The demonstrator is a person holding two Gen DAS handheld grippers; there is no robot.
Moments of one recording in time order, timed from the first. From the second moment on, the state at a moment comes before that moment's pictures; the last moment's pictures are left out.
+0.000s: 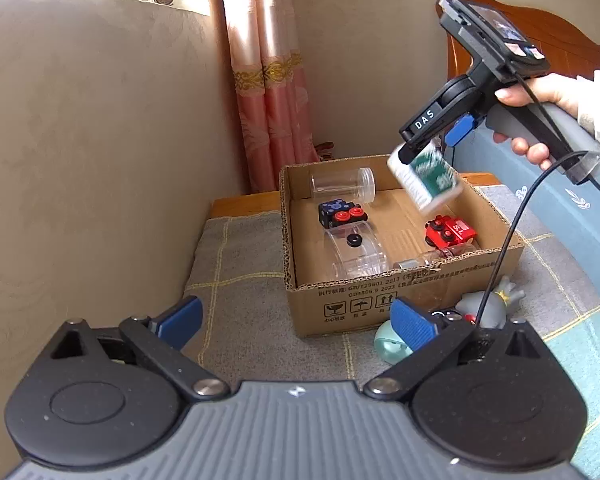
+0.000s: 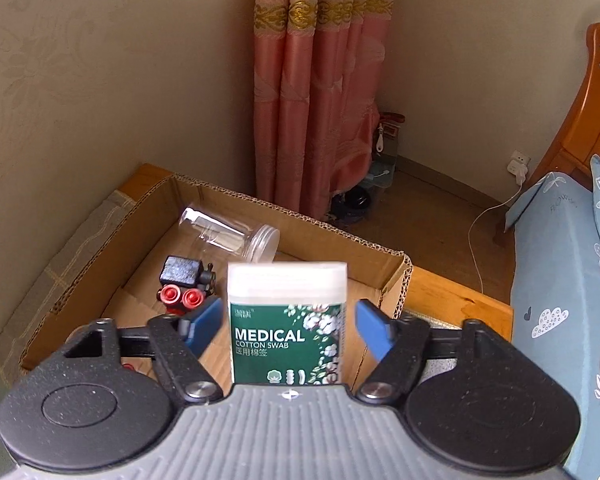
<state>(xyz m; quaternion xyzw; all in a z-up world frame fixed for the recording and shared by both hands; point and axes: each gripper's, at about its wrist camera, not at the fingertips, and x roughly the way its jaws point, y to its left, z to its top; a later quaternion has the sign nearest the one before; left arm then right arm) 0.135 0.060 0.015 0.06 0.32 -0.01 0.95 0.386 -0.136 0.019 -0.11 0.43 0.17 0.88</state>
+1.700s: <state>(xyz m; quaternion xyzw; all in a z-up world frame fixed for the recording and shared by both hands) 0.141 0.054 -0.033 0.04 0.39 -0.04 0.92 0.217 -0.164 -0.082 -0.04 0.42 0.08 0.90</state>
